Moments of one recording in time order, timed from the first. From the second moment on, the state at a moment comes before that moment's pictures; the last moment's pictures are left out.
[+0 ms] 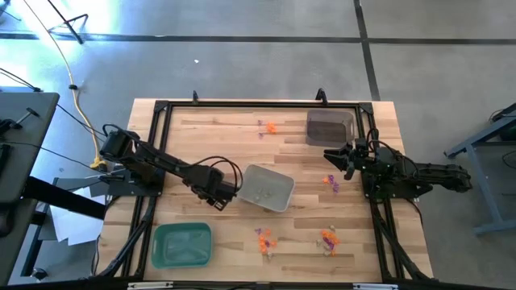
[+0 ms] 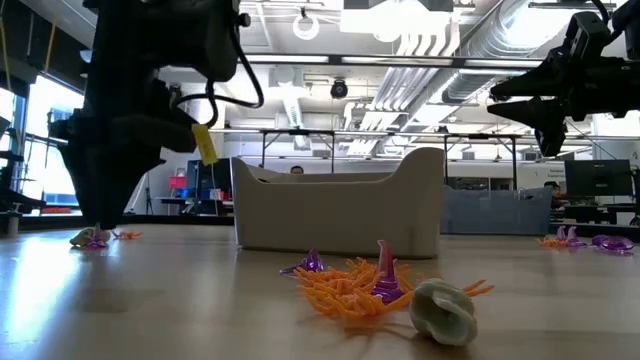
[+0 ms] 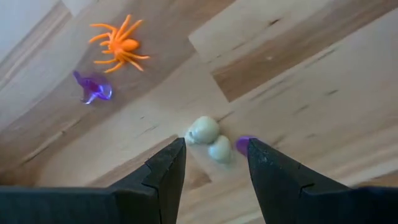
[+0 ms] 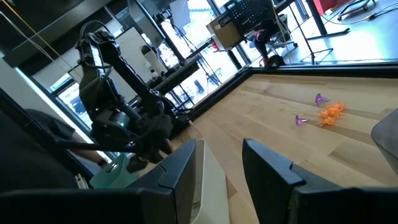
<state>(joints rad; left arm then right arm) -0.24 1.69 0.97 -0.95 -0.04 -1.20 -0.08 0.03 0.02 0.02 0.18 0.60</state>
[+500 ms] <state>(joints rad) -0.24 1.69 0.88 -0.87 -0.09 -1.23 -0.08 0.03 0.02 0.02 0.18 0.60</state>
